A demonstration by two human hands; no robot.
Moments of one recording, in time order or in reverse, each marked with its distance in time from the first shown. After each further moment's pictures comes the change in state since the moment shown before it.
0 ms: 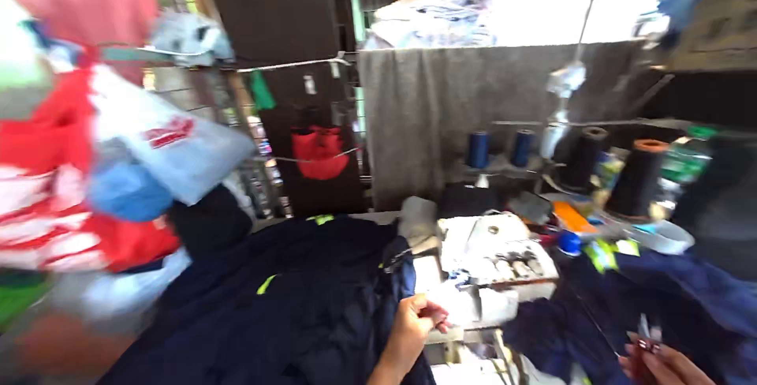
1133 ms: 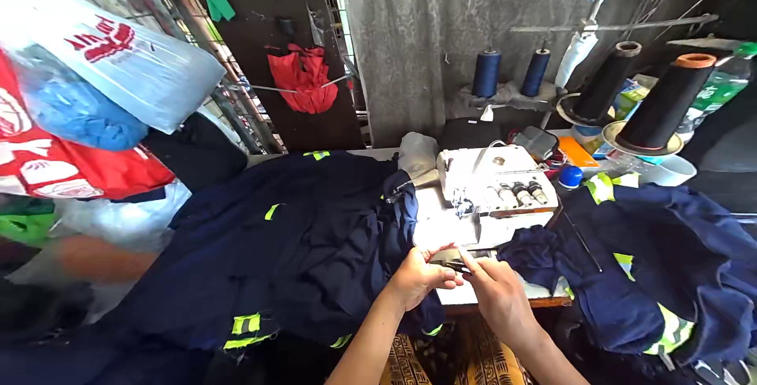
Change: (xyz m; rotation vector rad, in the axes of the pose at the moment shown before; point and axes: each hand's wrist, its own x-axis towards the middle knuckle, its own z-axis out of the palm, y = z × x) left_hand -0.033 0.013 0.005 -0.439 -0.249 -0.515; right_hand -0.066 0.037 0.170 -0.845 -0.362 -0.913
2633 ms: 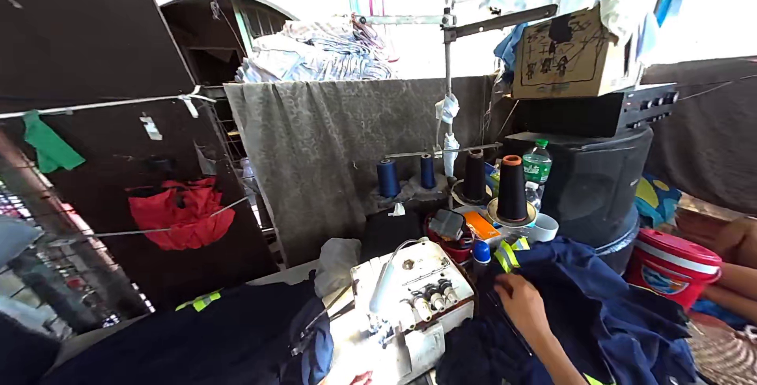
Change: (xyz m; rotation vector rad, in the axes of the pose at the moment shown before) left_hand 0.055 -0.004 -0.022 1.161 0.309 0.704; right_hand 0.041 0.219 -0.093 -0.069 -0.113 0.893
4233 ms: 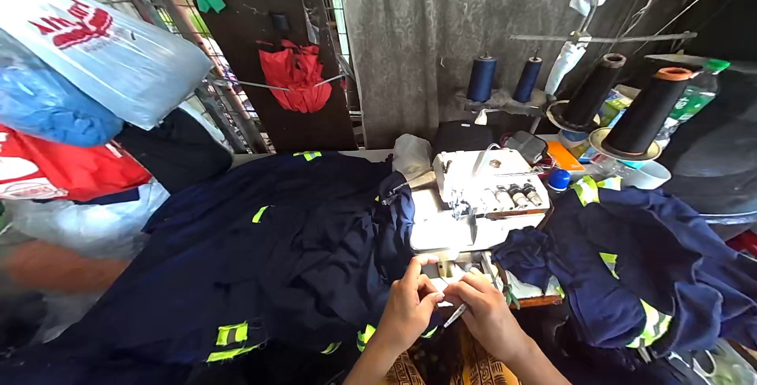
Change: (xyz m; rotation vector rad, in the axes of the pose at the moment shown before) left_hand -0.087 0.039 -0.027 -0.415 -0.139 -0.348; right_hand -0.209 -0.122 0.099 0.305 -0.109 -0.971
